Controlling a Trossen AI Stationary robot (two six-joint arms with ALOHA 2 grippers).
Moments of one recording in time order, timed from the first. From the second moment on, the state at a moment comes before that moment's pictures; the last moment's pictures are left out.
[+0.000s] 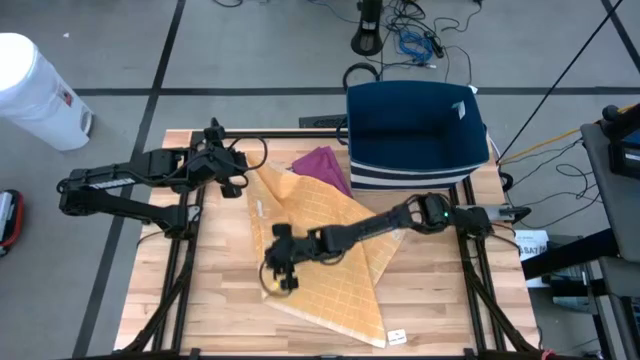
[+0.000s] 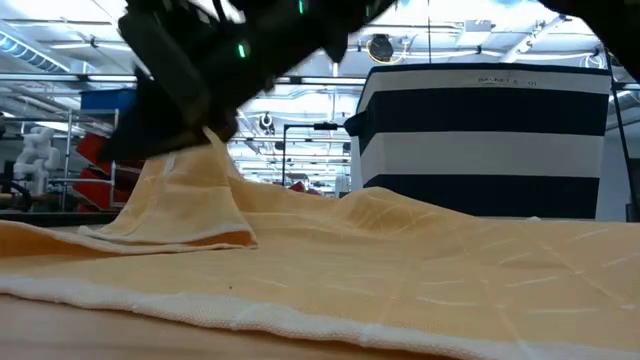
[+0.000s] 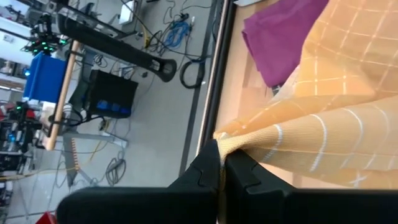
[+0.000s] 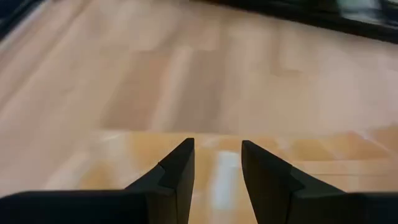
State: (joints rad) left arm 0.14 0.98 1.13 -0.99 -0.63 0.37; right arm 0.20 2.36 1.81 -0.18 0.07 -0.04
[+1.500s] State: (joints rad) left arm 0.14 1.09 1.13 -0.96 -0.55 0.37; right arm 0.16 2.48 1.70 0.08 0.08 -0.06
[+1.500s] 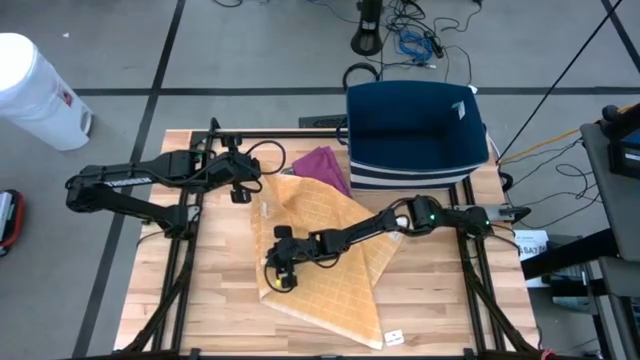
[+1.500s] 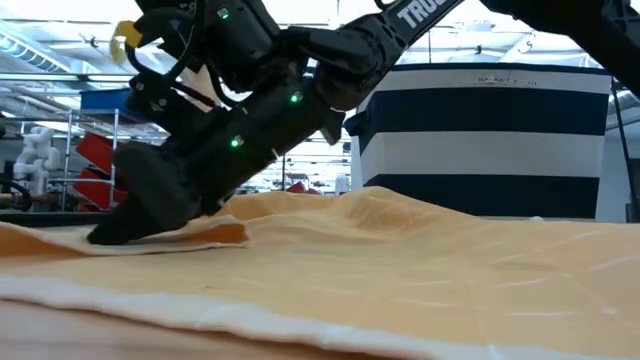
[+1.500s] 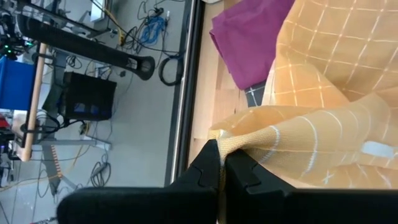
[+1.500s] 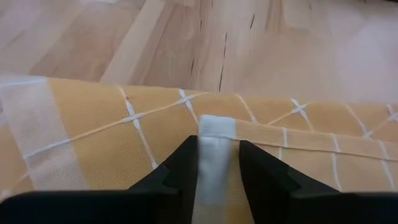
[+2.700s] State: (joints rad) left arm 0.14 1.09 1.13 -0.96 -0.50 0.36; right arm 0.19 2.40 1.69 0.01 0.07 -0.09
